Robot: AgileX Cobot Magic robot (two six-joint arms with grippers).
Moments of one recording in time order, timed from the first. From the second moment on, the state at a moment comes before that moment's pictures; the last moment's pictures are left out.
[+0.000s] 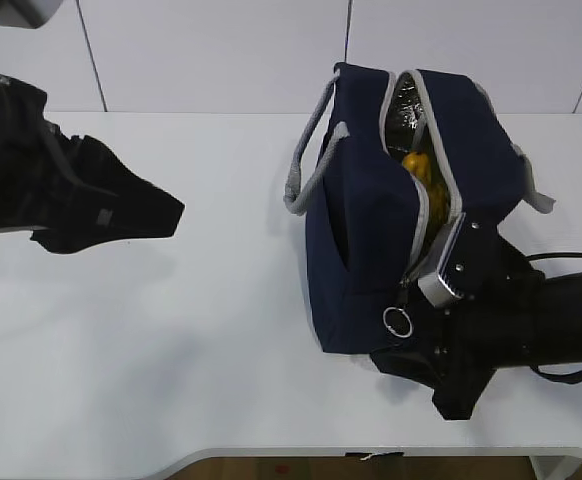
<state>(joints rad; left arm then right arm) -0.64 1.19 -0.91 -0.42 0.54 0.26 0.20 1.65 -0.58 1.81 0.60 -2.47</state>
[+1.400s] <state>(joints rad) -0.64 1.19 -0.91 -0.42 0.54 0.26 0.20 1.59 -0.59 1.59 0.47 -2.24</state>
